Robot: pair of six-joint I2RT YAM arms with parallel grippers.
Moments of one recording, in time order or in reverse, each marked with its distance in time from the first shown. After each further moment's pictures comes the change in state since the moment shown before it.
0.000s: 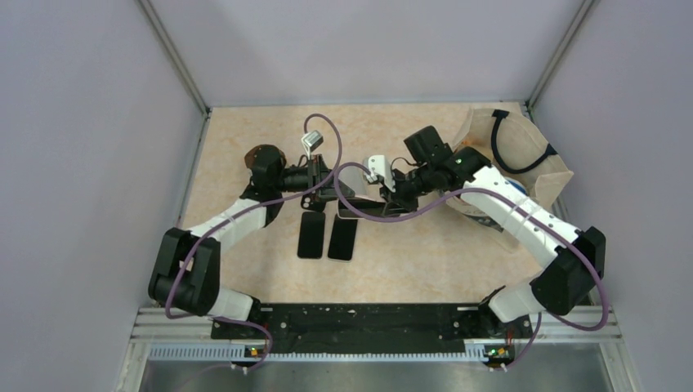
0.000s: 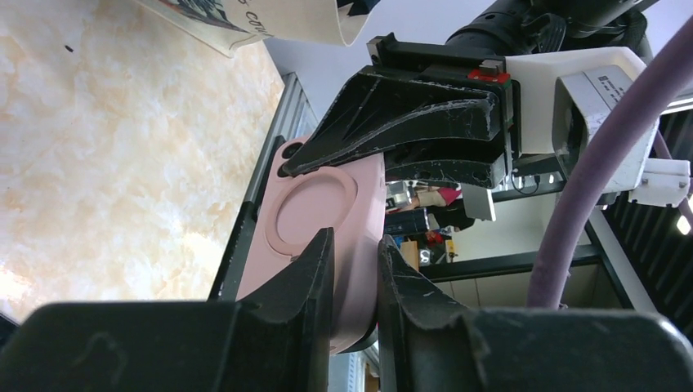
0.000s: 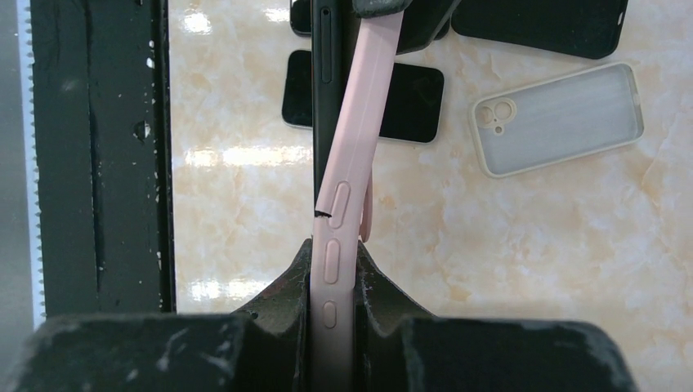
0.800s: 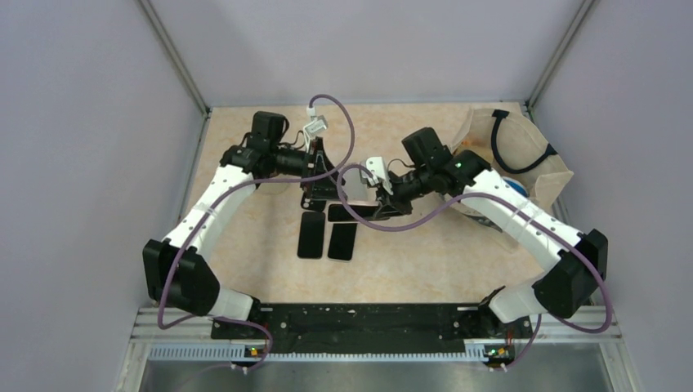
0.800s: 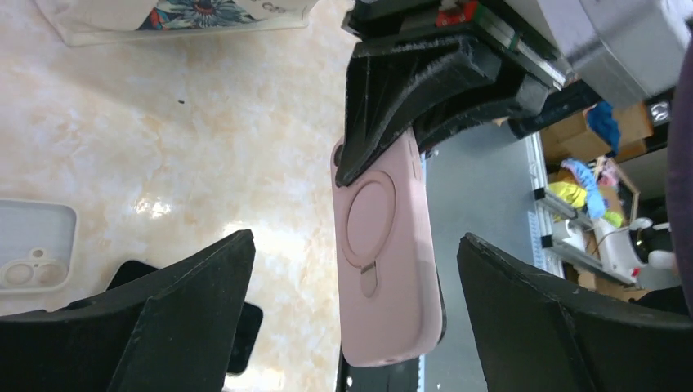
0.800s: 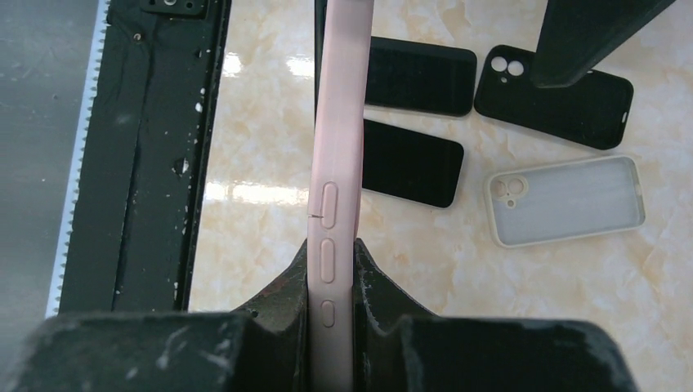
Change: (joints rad) left arm 0.003 -0.006 0.521 -1.170 0.057 1.180; right arm 0.023 -0.012 -0.007 0.055 -0.117 -0.017
